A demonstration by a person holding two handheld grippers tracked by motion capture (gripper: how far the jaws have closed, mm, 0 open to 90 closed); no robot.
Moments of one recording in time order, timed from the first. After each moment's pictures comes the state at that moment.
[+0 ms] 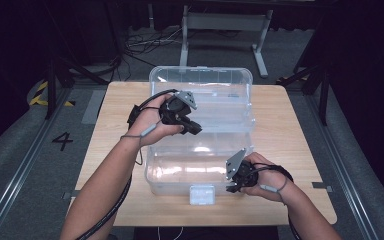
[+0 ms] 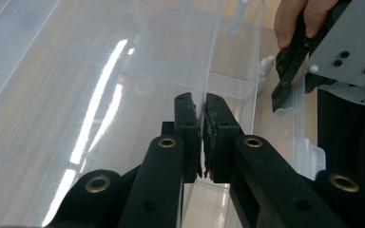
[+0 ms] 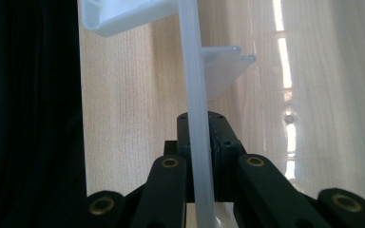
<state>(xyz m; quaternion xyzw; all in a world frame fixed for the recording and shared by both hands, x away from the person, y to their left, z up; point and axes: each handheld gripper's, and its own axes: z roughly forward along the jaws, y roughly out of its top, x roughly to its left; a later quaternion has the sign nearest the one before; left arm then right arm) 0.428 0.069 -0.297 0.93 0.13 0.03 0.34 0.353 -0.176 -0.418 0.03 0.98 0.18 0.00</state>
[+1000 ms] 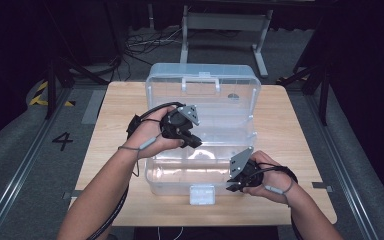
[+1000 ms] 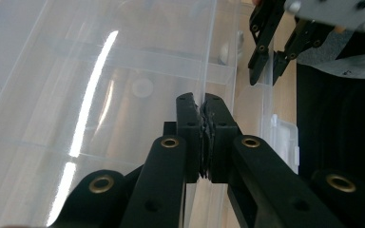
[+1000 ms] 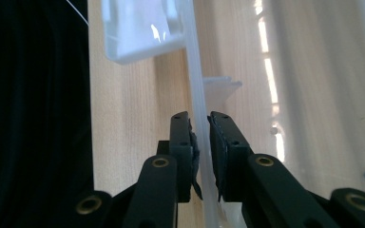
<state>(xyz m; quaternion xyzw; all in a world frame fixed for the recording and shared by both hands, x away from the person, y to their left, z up) 0.398 0.064 -0.303 0.94 0.10 0.02 0.32 0.345 -0.181 -0.399 0.02 0.97 0.22 0.02</state>
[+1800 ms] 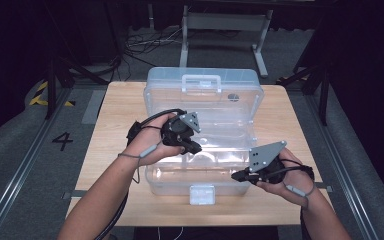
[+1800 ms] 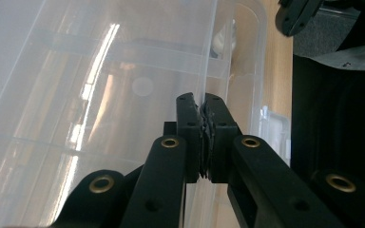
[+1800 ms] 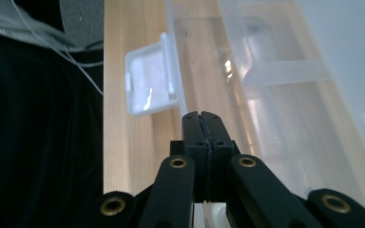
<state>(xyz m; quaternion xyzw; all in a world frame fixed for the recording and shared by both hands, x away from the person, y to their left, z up) 0.384 0.061 -0.308 0.95 0.10 0.03 0.30 0.328 -0.209 -0.346 0.03 0.94 0.34 0.07</state>
